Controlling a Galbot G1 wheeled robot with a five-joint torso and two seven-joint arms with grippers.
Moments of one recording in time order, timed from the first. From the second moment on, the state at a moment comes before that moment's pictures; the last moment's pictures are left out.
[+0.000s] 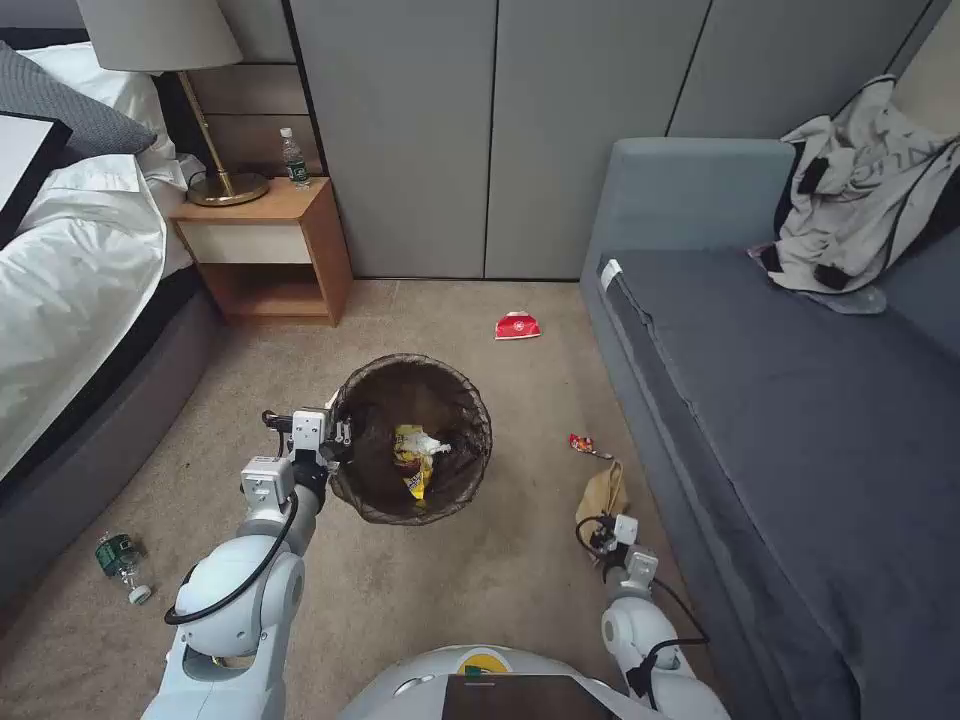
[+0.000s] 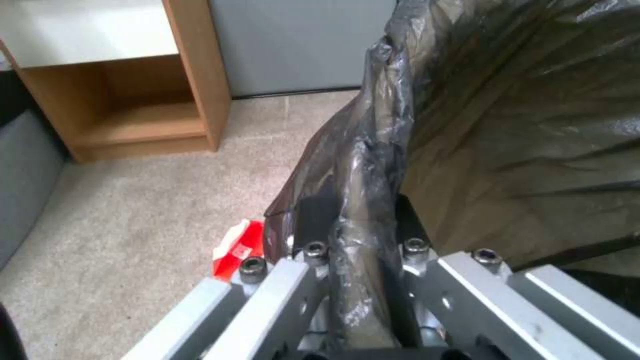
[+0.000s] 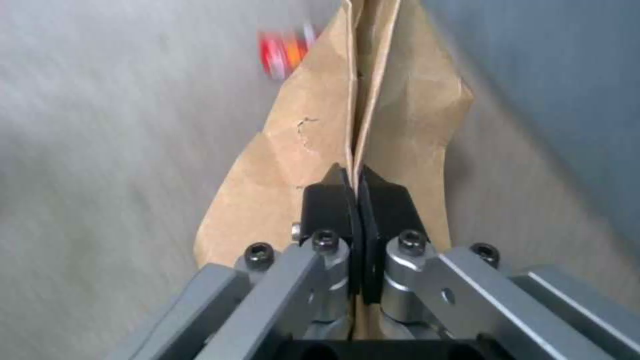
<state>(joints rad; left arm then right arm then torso) 1.51 -1.50 -0.60 -2.35 -0.05 0.58 0.08 -1.43 1.41 0.47 1.52 0.32 0.00 0.25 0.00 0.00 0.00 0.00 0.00</state>
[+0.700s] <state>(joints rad) 1.52 -1.49 -0.62 -2.36 -0.07 0.57 0.09 -1.49 1.41 0.48 2.29 0.25 -0.28 0.12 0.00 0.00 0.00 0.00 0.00</state>
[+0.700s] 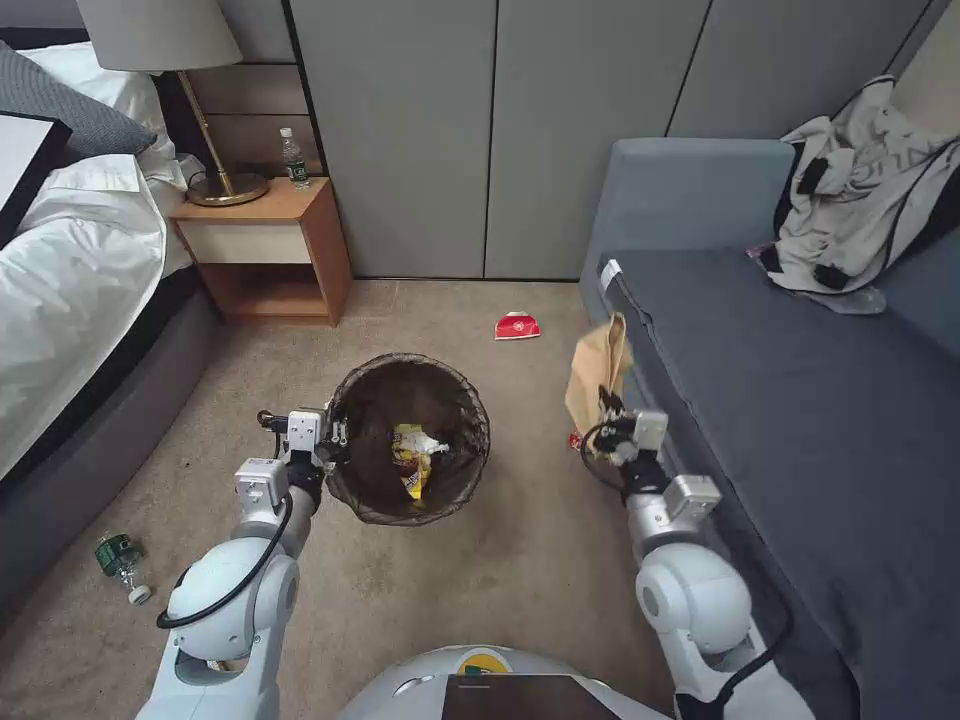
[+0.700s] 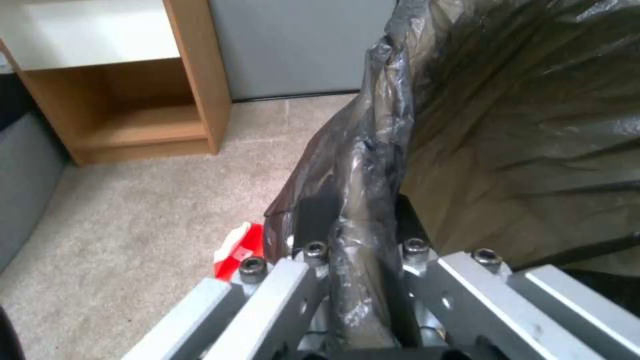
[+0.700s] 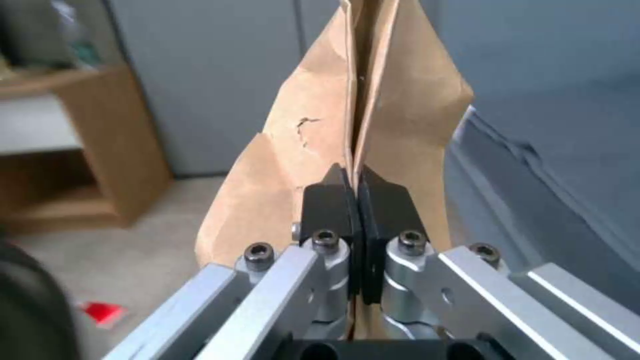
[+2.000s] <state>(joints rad) 1.50 -1.50 -0.58 -2.33 -0.04 0.59 0.08 -1.09 0.91 0.24 2.40 0.71 -0.40 -0.14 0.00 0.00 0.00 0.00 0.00</state>
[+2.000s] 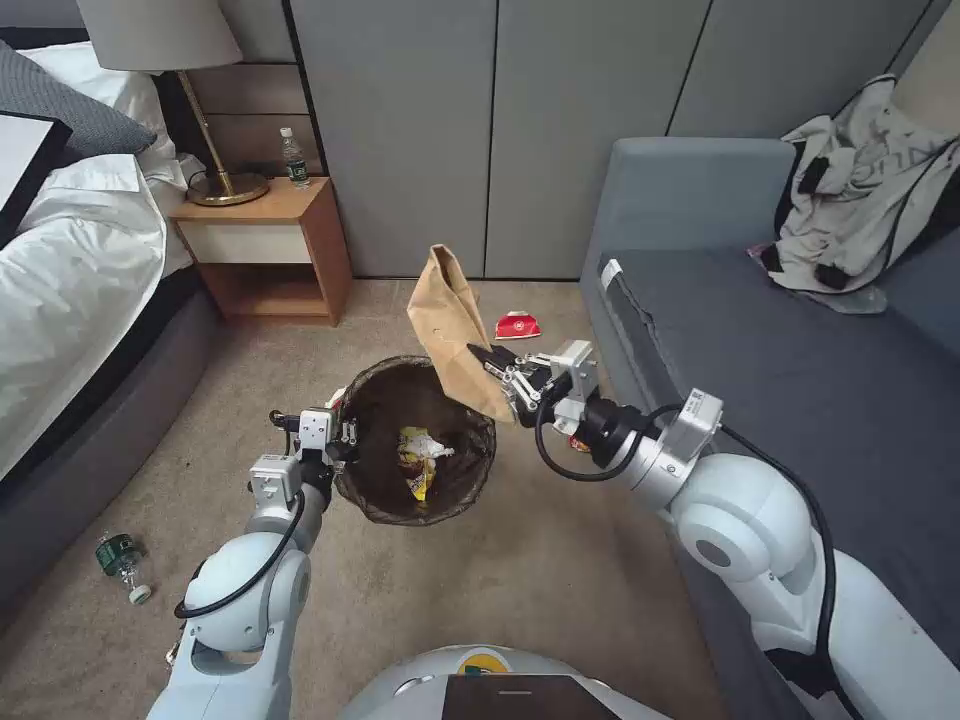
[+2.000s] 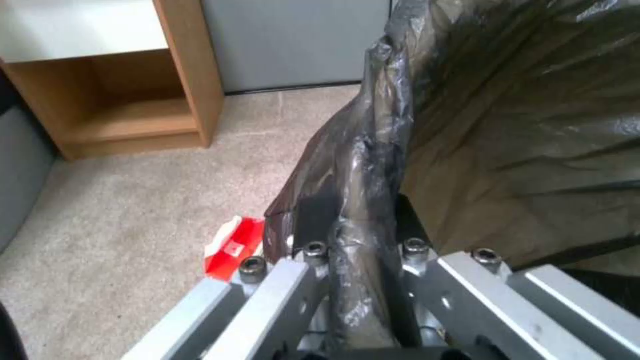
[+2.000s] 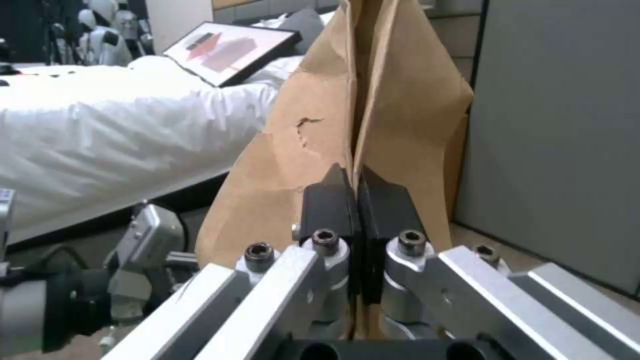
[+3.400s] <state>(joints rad) 1.50 -1.50 -0.57 -2.34 -0.04 0.59 0.08 -1.06 1.02 -0.04 2.19 0.47 -0.39 -0.06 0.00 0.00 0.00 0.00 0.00</state>
